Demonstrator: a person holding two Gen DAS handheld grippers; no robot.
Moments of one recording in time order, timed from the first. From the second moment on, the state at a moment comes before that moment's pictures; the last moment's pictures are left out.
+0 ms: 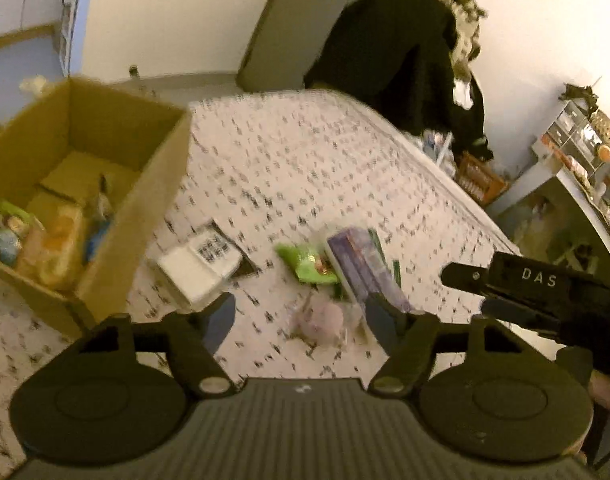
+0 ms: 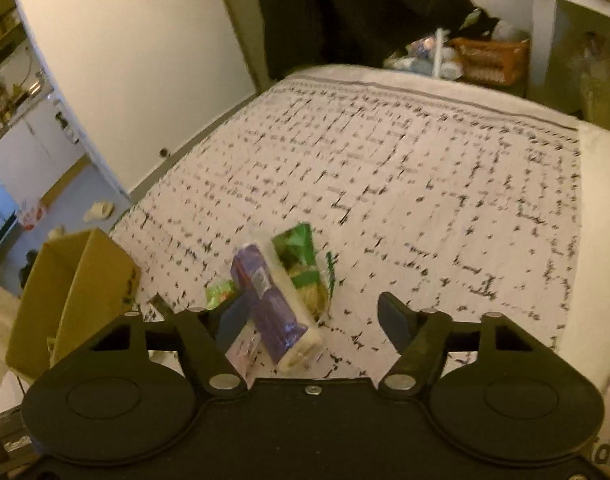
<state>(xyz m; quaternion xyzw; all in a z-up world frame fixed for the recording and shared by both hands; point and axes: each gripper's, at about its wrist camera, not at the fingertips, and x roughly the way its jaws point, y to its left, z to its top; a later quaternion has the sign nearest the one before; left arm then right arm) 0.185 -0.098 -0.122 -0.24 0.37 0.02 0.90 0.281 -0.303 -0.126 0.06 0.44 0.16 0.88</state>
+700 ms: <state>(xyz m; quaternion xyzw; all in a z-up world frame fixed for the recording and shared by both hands) 0.249 -0.119 -0.190 -0.24 0.43 0.01 0.87 0.301 -0.276 -0.155 0.06 0.45 0.20 0.87</state>
